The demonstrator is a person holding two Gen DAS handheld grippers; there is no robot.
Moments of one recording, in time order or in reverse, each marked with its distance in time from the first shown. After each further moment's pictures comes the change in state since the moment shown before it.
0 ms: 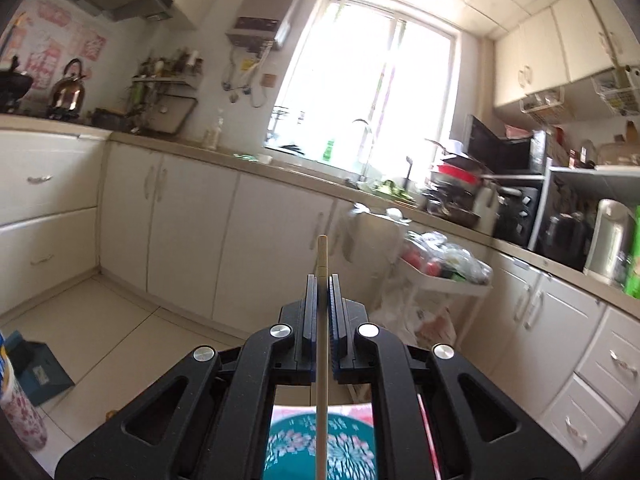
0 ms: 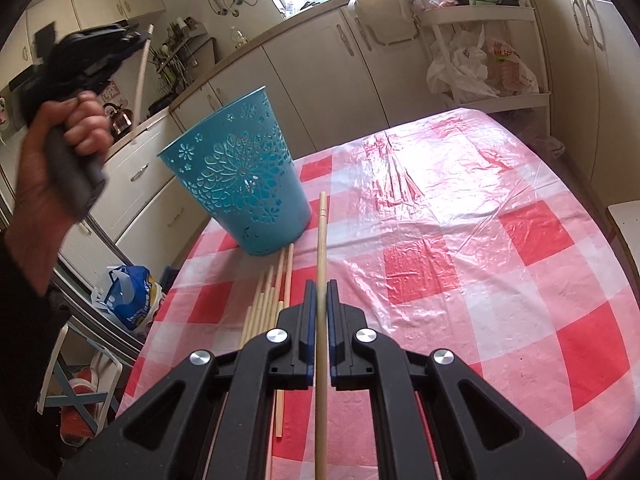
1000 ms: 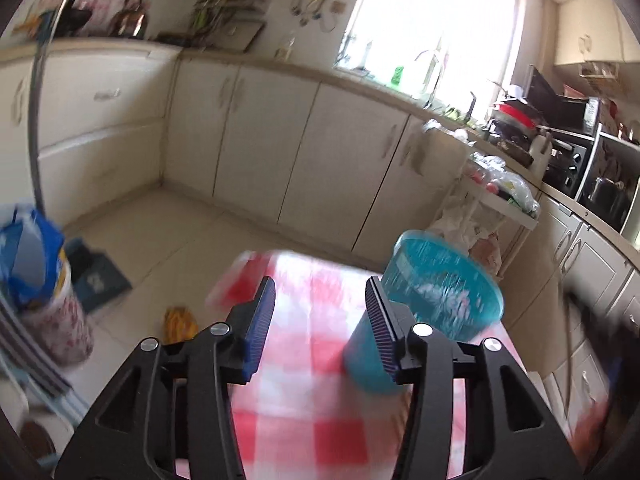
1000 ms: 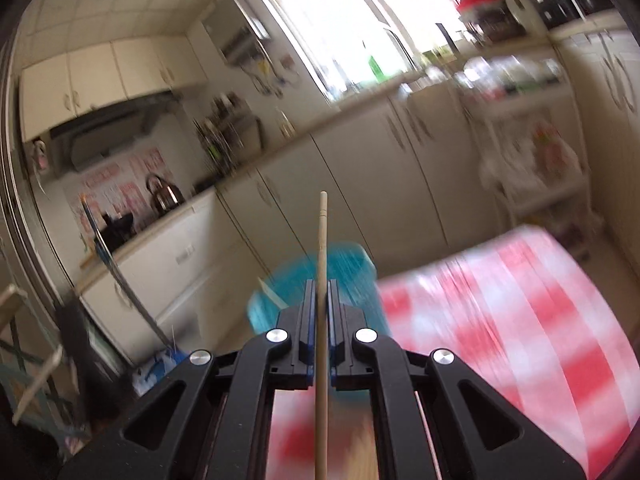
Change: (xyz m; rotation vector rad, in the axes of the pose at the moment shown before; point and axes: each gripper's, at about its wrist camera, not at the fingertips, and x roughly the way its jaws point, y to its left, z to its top) left arm -0.102 0.102 -0.110 -0.098 0.297 0.185; right arm -0.006 0.090 0.127 -0.025 -0.354 0.155
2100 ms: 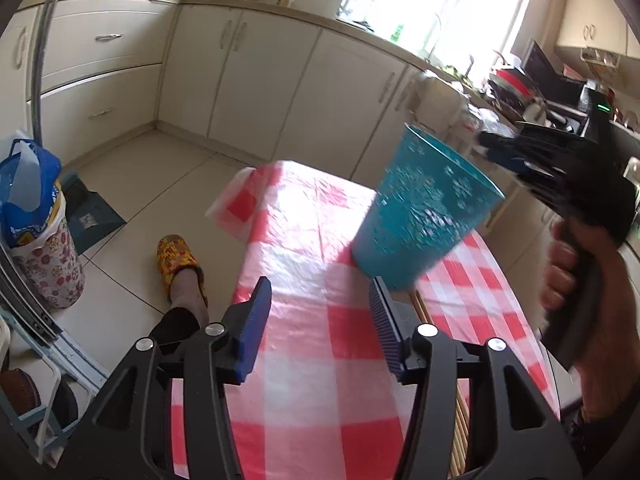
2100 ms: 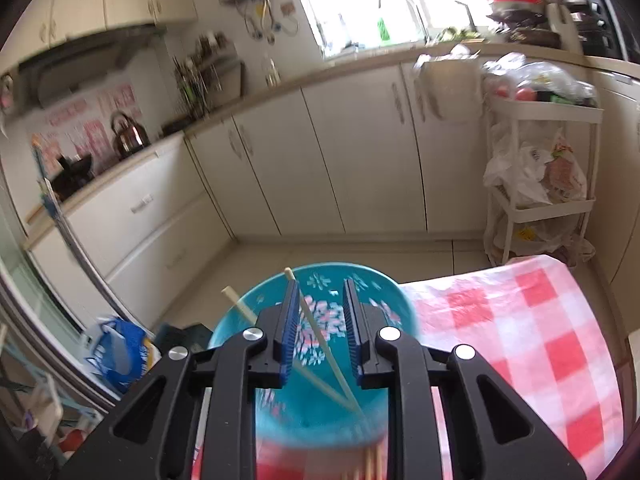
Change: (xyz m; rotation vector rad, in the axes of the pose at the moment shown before) left arm -0.015 0.023 -0.081 -0.009 0.162 -0.064; right arm 0.053 0.010 -0.009 -0.112 0.192 -0.142
